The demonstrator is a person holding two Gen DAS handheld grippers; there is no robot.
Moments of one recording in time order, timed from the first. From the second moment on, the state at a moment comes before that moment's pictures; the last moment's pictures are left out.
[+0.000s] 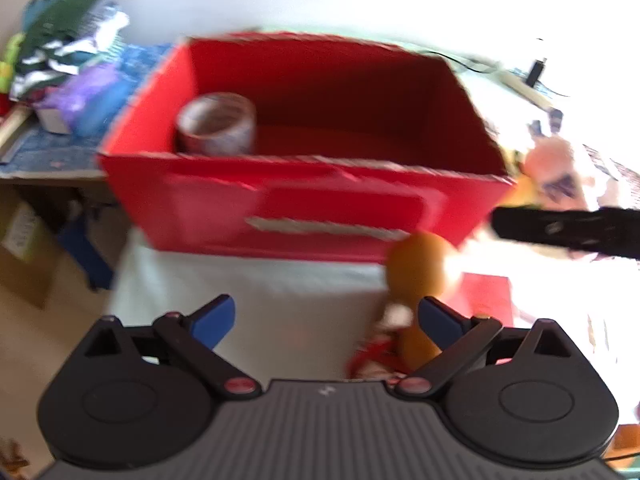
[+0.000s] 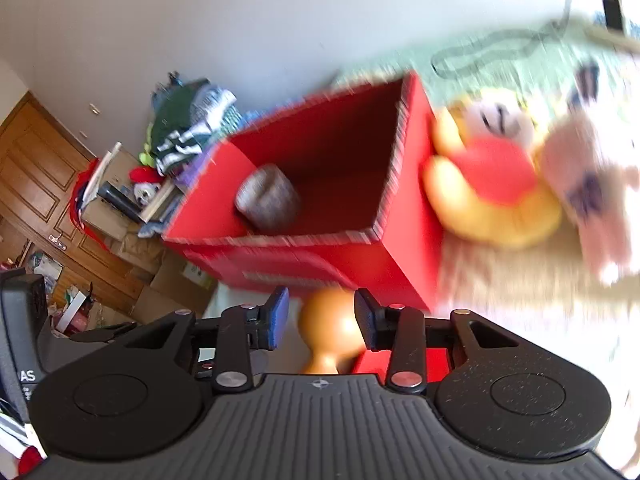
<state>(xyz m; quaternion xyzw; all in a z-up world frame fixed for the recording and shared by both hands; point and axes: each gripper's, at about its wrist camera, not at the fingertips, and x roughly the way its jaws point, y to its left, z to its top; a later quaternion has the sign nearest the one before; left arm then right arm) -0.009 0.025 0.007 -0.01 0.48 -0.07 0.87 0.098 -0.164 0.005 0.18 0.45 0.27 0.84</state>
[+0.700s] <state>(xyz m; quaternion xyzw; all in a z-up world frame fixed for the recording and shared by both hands) 0.000 -0.012 -0.028 0.01 0.51 -0.12 0.85 0.098 -0.163 -0.029 0.23 0.52 0.27 0.78</state>
